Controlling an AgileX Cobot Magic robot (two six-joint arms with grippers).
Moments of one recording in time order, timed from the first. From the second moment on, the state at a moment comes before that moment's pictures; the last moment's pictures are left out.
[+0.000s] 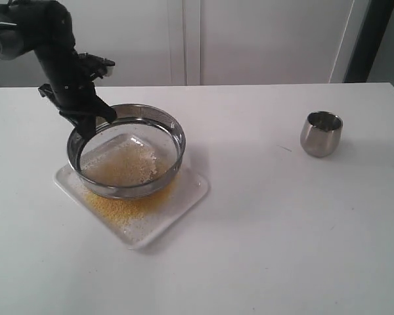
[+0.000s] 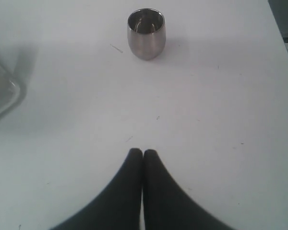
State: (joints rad) left arm -0.27 2.30 -2.14 -0.04 1.30 0.31; right arm 0.01 0.63 -0.73 0.07 0.87 0.02
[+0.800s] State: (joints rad) left arm -0.20 2.28 -2.11 -0.14 1.32 0.33; right arm 0.01 0.62 -0.73 0.07 0.87 0.02
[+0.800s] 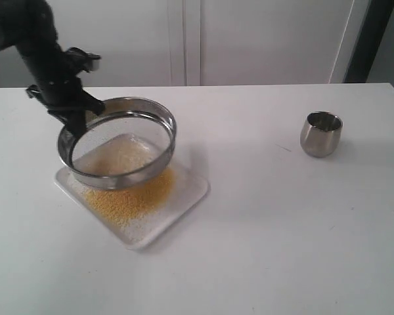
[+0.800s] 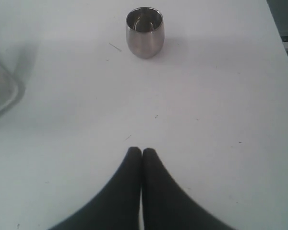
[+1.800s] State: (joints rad) left arm -0.22 2.28 -2.17 -0.14 1.32 0.35; right arm 0.01 0.62 -0.73 0.07 0.87 0.04
